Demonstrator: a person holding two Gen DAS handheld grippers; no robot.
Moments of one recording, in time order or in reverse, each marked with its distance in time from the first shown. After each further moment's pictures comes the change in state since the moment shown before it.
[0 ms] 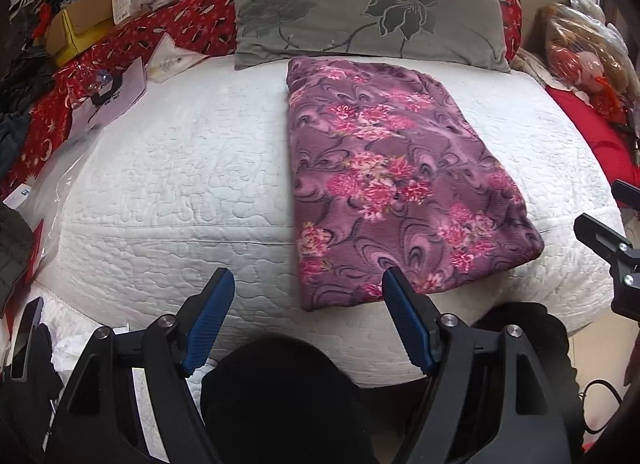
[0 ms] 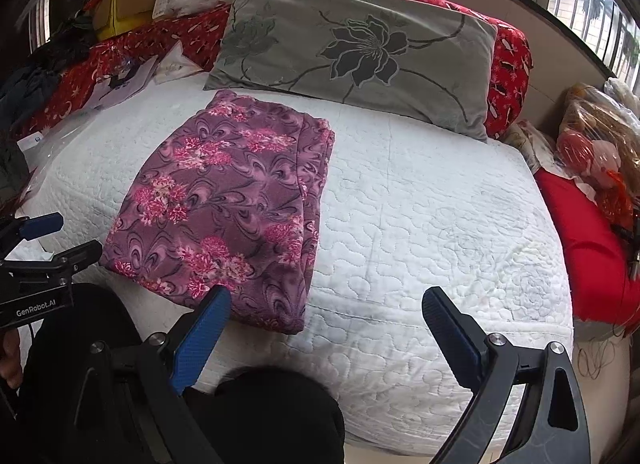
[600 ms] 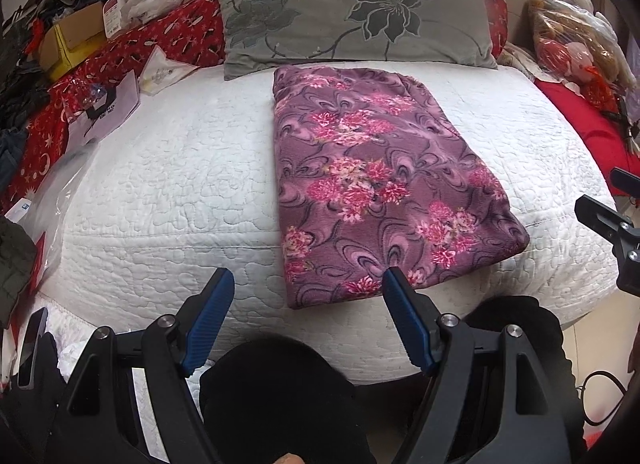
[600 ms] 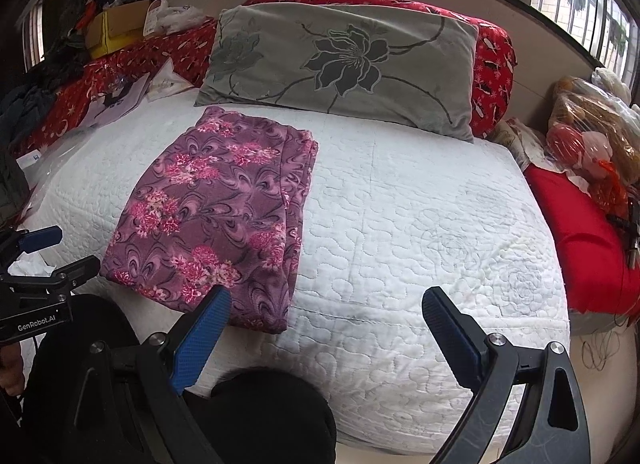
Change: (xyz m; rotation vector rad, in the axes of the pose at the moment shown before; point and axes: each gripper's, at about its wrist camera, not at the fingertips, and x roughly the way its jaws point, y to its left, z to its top) left arm -0.013 -0.014 -0.001 0.036 -0.018 0.000; right arm -0.012 -0.018 -0.003 0.046 -0.035 0.001
